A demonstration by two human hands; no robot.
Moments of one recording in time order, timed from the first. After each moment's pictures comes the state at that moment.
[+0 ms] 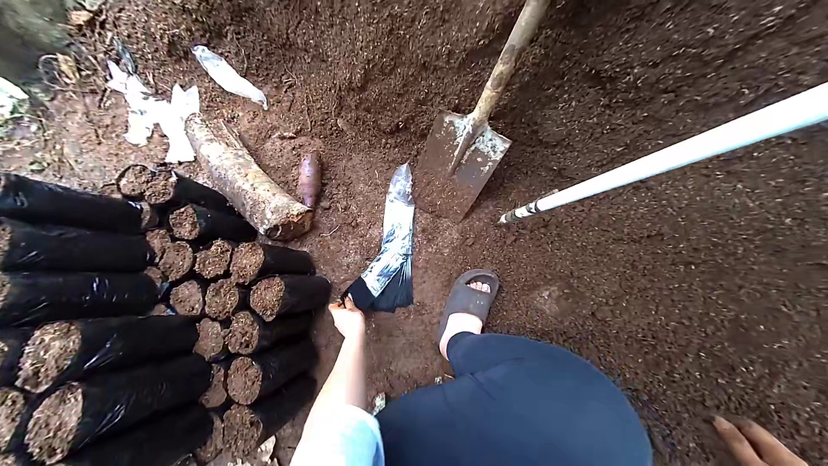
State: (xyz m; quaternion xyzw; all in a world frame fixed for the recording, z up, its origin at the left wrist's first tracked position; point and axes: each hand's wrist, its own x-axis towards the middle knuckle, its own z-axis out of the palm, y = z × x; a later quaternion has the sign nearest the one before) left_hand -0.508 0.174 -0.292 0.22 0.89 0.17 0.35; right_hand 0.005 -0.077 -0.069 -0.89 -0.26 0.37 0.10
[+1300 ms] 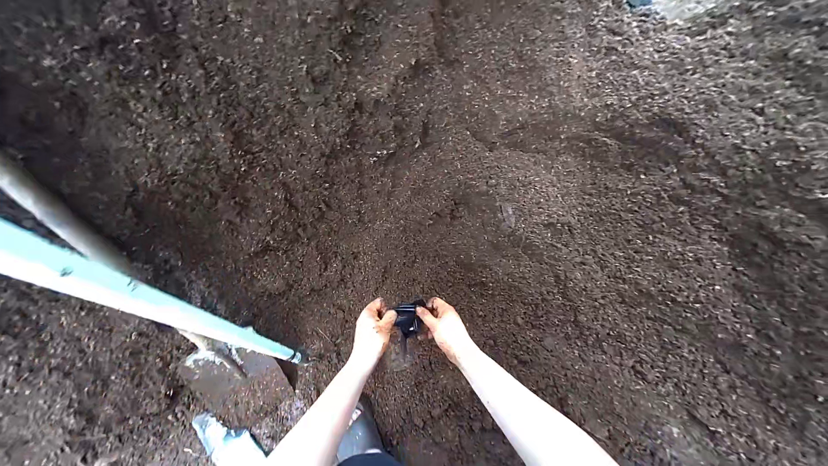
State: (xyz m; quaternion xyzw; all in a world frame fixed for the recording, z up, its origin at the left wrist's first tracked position) left_hand -0.049 0.195 -0.084 0.79 0.28 0.02 0.55; right_hand 0.024 0.037 -0.088 -0.75 -0.05 0.33 0.57
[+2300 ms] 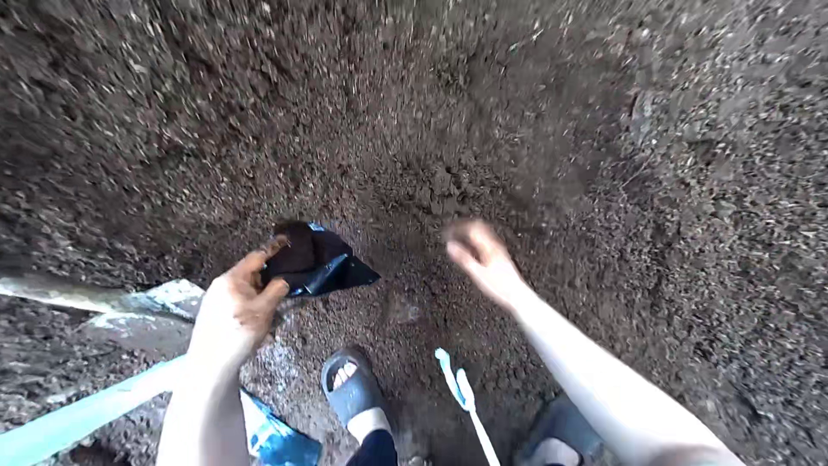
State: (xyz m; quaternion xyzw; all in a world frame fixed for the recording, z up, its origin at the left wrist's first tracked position) left_hand -0.082 0.340 -0.099 0.85 0.37 -0.03 0.38; right_hand 0.109 0.039 -0.212 -0.81 -0.24 0.32 0.42
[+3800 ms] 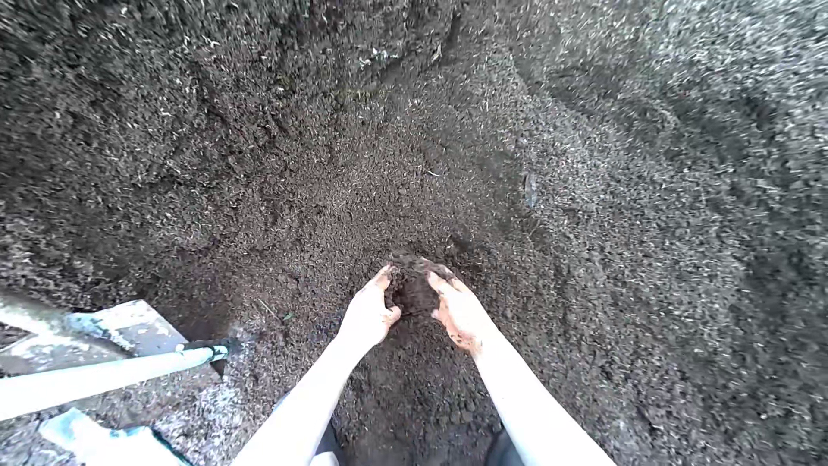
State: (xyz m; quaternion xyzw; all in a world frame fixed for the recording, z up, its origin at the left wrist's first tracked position) left_hand 0.005 0.203 -0.147 0.85 0.16 -0.15 0.48; right_hand 0.074 0.042 -0.112 -0.69 0.07 0.35 0.63
